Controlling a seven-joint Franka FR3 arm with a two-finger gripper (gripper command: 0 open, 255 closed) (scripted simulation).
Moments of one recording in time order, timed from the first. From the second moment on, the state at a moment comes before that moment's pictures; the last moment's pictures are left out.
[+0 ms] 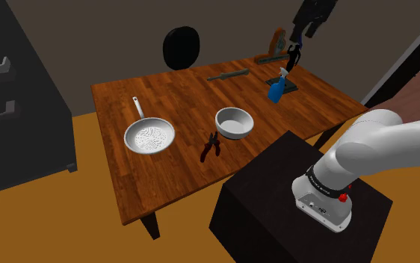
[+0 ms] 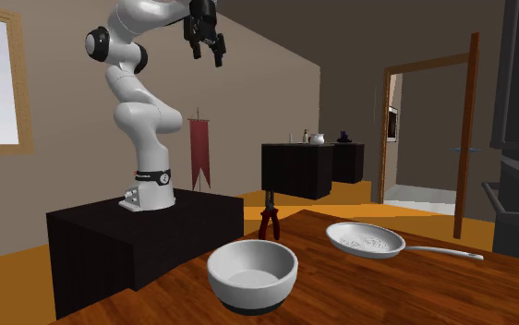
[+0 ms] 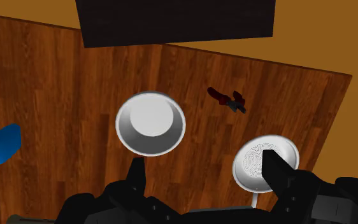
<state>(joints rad) -0.01 -0.83 -0.05 -2.26 -0.01 1.53 -0.04</state>
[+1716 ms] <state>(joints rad) 0.04 -0.44 0.24 -2.73 0.09 2.42 0.28</state>
